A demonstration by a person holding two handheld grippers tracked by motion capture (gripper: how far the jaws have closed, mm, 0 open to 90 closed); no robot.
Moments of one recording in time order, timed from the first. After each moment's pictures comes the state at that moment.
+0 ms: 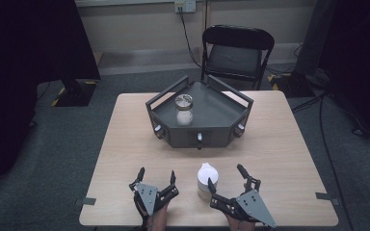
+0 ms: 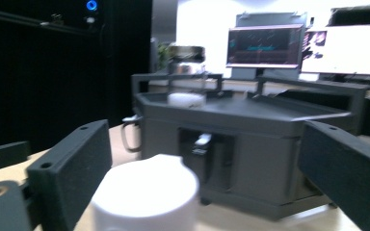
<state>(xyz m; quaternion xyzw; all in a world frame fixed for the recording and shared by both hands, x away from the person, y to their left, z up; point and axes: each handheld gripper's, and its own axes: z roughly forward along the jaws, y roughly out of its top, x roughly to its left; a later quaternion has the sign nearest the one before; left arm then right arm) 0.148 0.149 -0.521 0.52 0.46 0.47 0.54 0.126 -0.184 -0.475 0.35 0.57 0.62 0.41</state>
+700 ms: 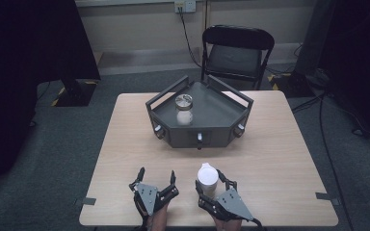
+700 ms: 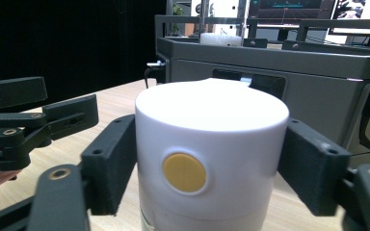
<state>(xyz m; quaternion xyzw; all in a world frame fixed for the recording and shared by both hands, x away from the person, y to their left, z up) 0.148 0.149 -0.521 0.52 0.46 0.47 0.54 0.139 -0.163 -0.487 0.35 0.63 0.58 0.38</state>
